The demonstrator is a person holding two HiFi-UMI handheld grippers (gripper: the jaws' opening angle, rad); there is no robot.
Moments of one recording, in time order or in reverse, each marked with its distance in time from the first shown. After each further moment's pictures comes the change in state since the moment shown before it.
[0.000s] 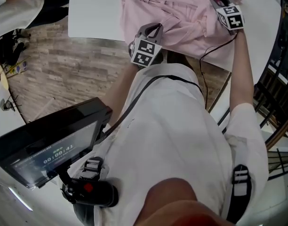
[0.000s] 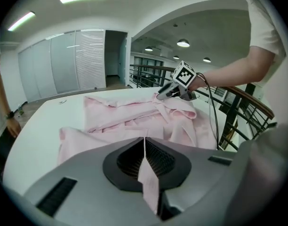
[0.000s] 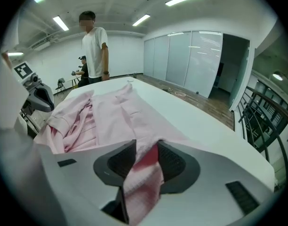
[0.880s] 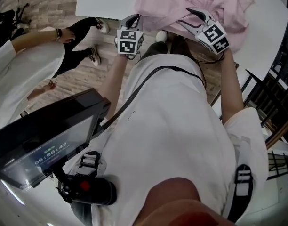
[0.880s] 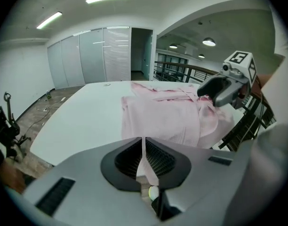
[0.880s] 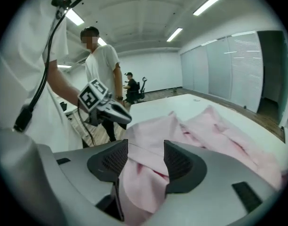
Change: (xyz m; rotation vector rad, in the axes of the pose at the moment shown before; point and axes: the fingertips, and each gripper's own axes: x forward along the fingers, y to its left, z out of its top) left arm -0.043 0.092 -0.065 -0.181 0.079 0.243; right arm -0.043 0.222 0.044 -0.123 -0.199 0.481
